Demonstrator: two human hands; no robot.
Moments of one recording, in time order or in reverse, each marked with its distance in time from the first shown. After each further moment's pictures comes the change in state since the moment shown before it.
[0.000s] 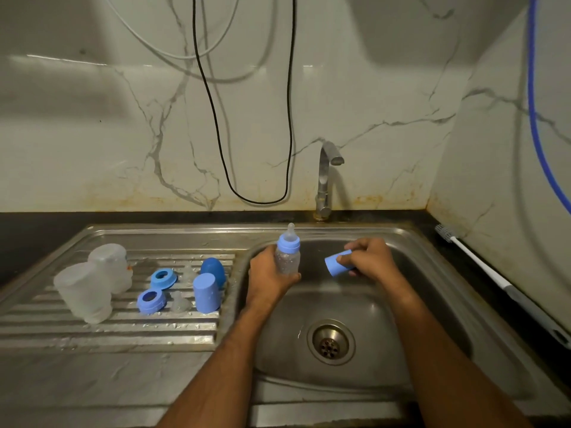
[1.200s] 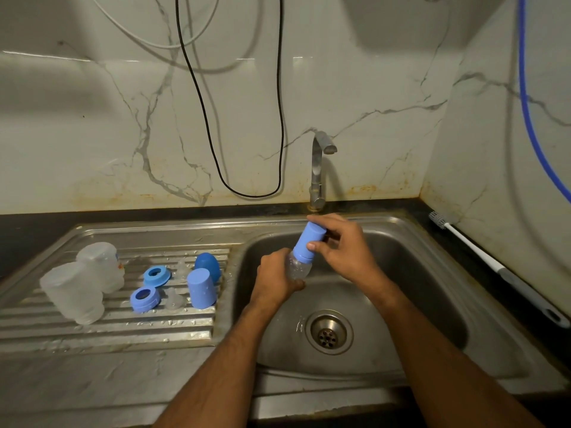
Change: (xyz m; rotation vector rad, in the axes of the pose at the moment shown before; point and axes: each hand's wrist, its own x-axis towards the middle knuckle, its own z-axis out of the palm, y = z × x) left_hand -0.006 -0.005 0.015 0.129 -0.178 0.126; right_hand -0.030 -0.009 0.026 -0.036 -0.091 -0.715
